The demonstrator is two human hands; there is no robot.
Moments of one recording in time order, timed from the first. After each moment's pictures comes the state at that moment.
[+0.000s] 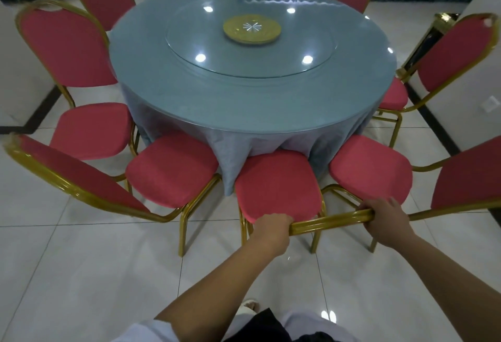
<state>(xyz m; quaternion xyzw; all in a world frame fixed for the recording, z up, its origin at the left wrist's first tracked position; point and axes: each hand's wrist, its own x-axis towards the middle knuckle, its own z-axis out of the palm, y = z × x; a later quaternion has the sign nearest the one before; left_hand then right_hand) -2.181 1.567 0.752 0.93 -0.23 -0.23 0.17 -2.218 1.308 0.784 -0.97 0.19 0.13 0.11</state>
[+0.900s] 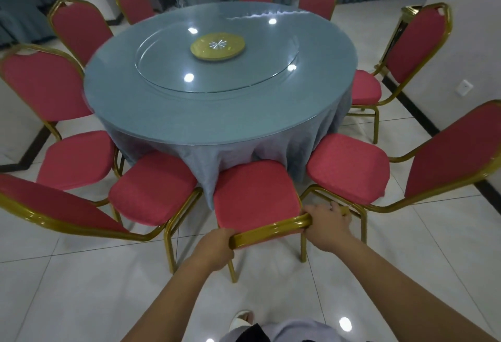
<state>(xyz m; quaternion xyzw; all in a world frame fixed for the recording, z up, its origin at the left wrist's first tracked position) -2.207 1.563 0.764 0.93 -0.13 -0.30 0.17 -2.242 1.299 0.787 -0.95 0.14 0.22 0.16</state>
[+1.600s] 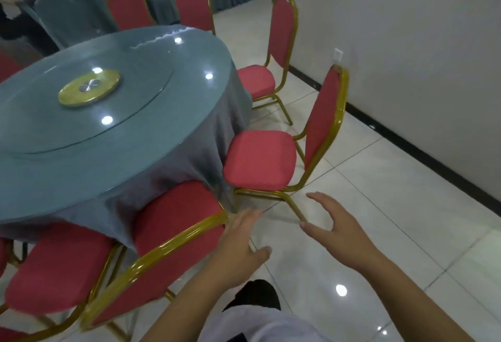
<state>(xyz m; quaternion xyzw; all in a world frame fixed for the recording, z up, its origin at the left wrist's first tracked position) -2.299 1.255 0.815 0.86 -0.32 -0.29 0.28 -2.427 1.055 0.811 -0.83 0.26 -0.05 0.48</state>
